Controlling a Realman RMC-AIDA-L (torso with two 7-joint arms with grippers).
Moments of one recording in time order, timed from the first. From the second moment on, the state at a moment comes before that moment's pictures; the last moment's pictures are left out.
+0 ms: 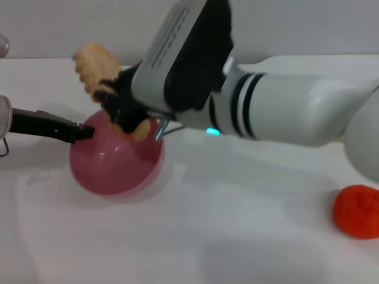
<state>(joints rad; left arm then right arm) -0.58 -1.96 0.96 0.86 2.26 1.30 -2.12 0.58 2.08 -2.09 -1.42 -2.34 -0.48 2.52</state>
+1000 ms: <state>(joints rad) -0.59 -1.97 0.97 0.86 2.29 1.31 -2.14 0.51 2.08 -2.15 -1.42 -2.35 -0.37 2.43</state>
